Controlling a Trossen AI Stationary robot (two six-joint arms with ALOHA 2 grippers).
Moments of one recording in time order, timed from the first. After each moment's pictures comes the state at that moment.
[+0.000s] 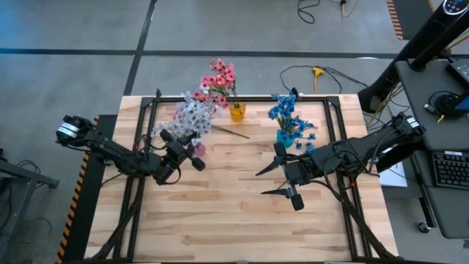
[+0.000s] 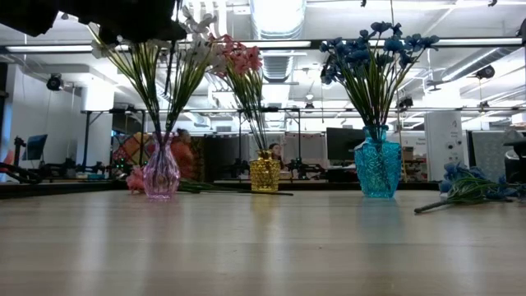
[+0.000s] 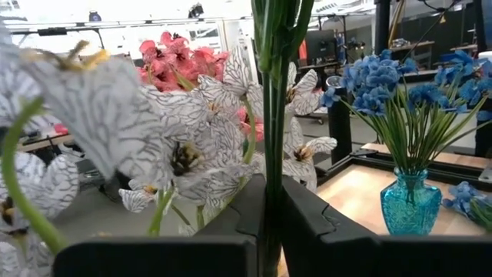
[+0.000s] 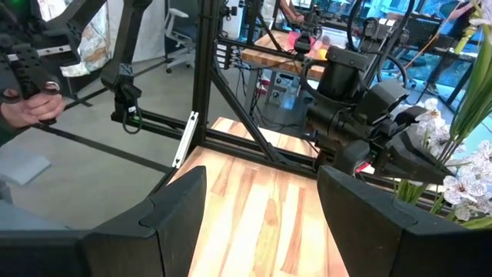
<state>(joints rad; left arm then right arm) -0.37 1.18 0.46 0.95 -1.25 0.33 0.39 1.27 1.22 -0.12 0.13 -0.12</state>
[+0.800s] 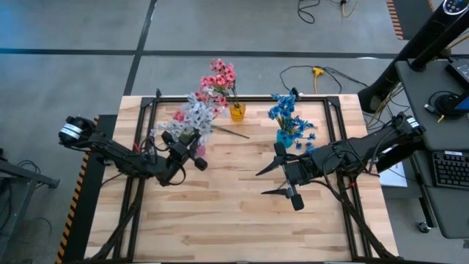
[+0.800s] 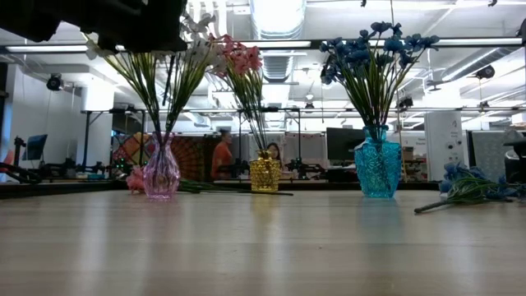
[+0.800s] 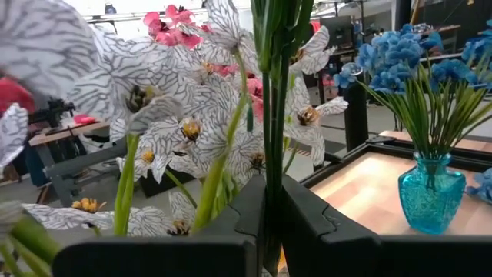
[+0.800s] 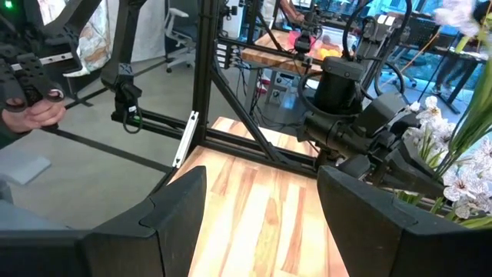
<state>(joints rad) -0.36 1.24 0.46 0.95 -1.30 0.29 0.39 1.27 1.22 -0.12 0.13 -0.12</state>
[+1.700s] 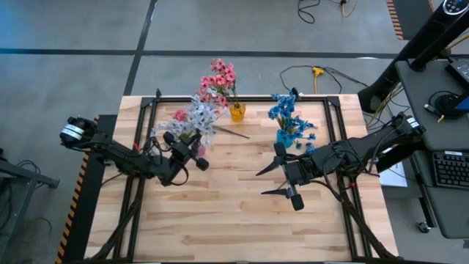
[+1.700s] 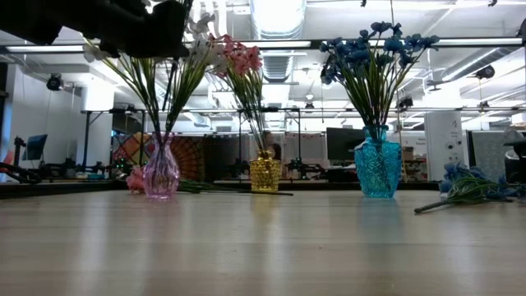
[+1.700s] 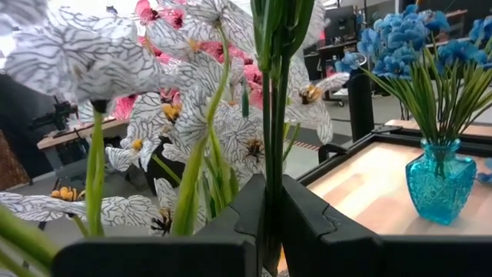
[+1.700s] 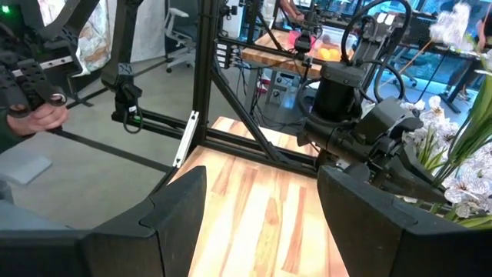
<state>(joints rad) -0.35 1.27 0.46 0.93 -1.30 0.28 0.39 1.27 1.22 -0.12 0.13 -0.12</state>
